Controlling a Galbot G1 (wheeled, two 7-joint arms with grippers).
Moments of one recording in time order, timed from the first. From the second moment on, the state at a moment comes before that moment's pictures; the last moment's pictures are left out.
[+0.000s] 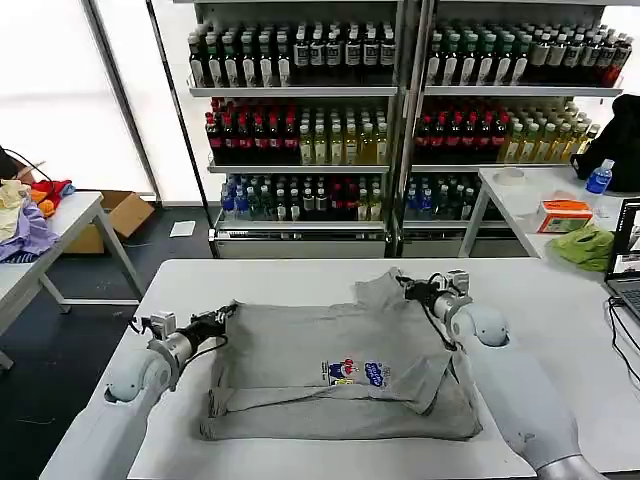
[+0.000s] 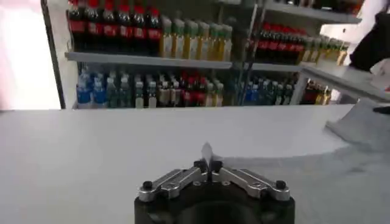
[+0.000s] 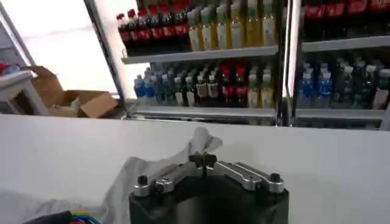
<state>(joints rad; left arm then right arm) 0.91 -1.04 -0.35 -1.52 -0.59 0.44 0.22 -0.66 1.11 0.22 1.35 0.64 -0.48 -0.18</state>
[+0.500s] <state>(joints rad) 1.15 -1.00 -0.48 -1.80 -0.59 0.43 0.17 -1.06 1.04 0.49 1.81 0.71 -0.53 -0.13</state>
